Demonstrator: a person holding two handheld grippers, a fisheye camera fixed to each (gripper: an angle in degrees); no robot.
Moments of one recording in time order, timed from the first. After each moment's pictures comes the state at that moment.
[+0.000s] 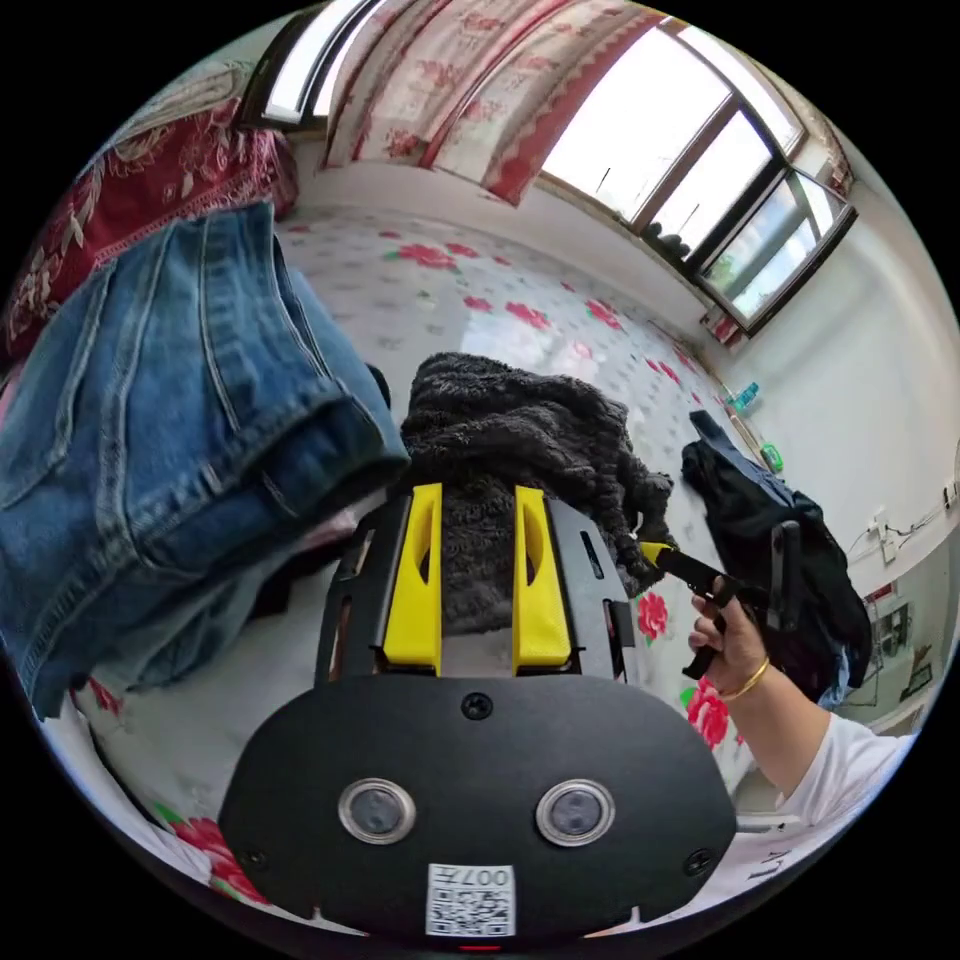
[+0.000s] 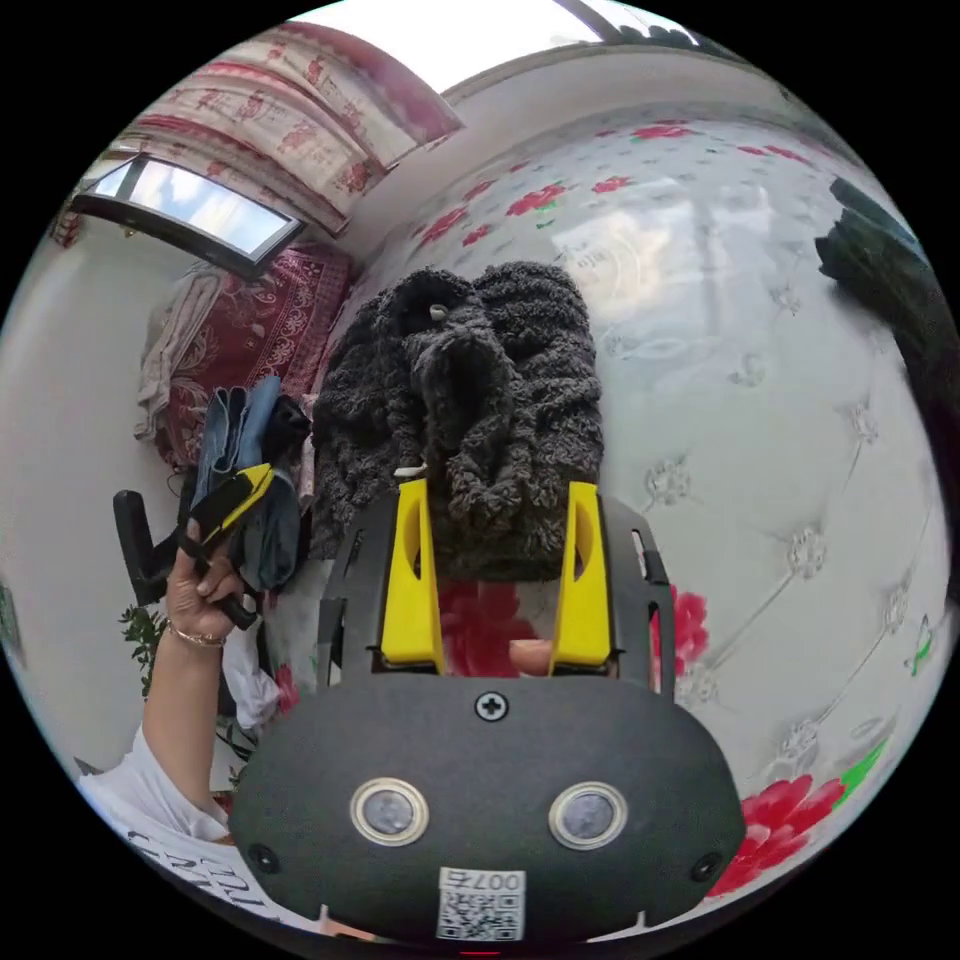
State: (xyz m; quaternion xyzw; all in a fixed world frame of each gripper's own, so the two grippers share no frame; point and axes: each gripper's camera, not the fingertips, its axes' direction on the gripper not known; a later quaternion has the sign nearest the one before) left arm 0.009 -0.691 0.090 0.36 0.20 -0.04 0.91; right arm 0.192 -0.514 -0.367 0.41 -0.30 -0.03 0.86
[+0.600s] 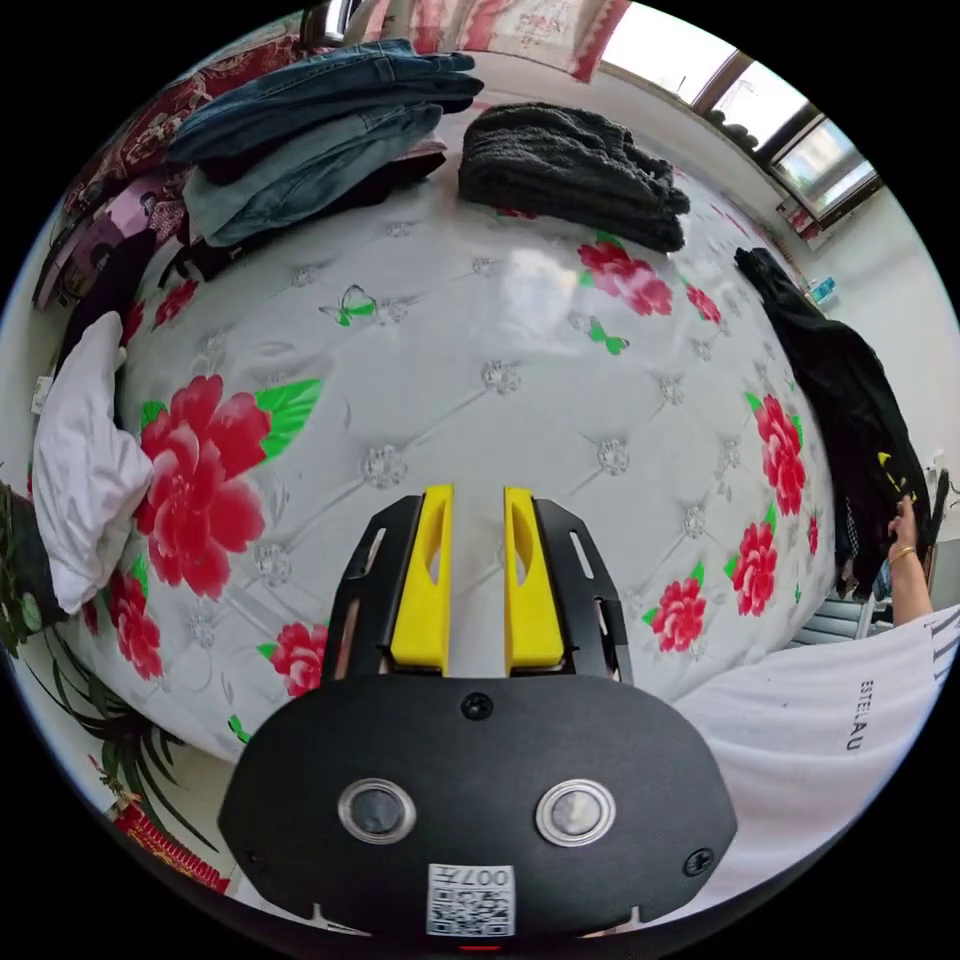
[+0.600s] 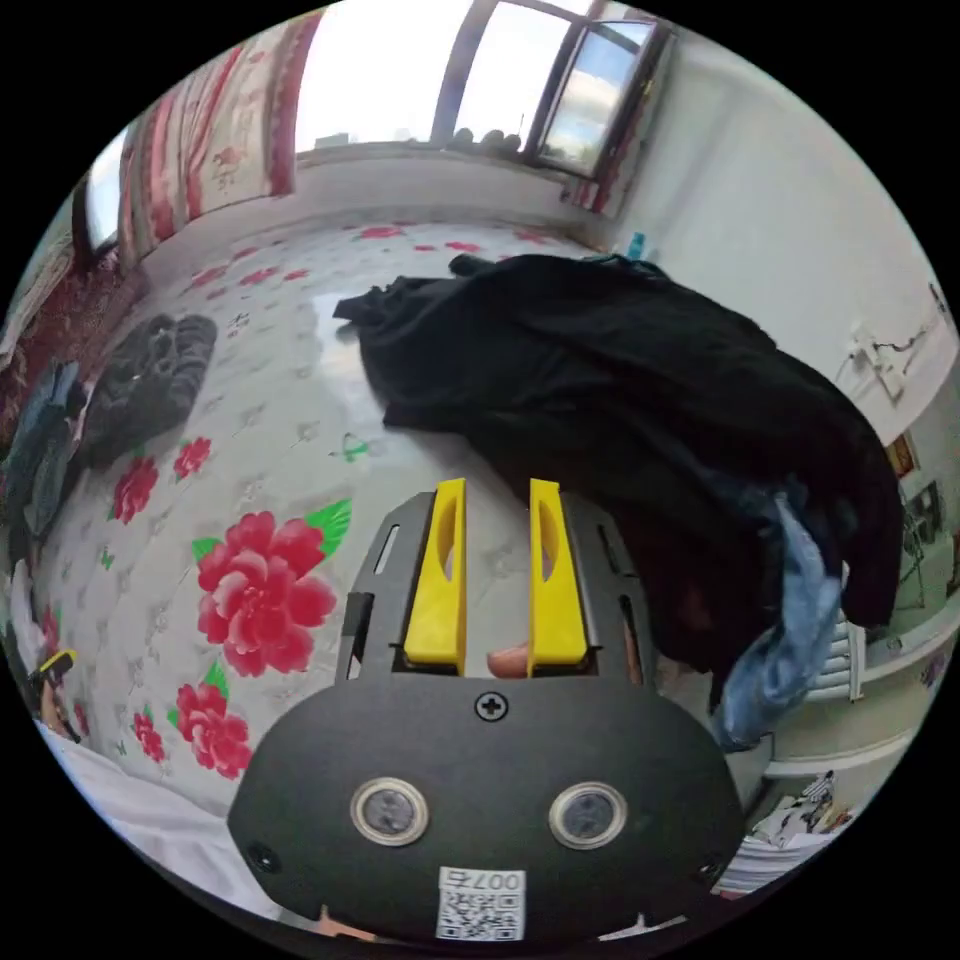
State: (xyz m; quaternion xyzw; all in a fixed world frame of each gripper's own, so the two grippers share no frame) left arm 0.058 -0.381 0.245 0.17 0.12 -0.06 0.98; right arm 0.439 -0.136 -0.273 0.48 0.08 0.22 0.85
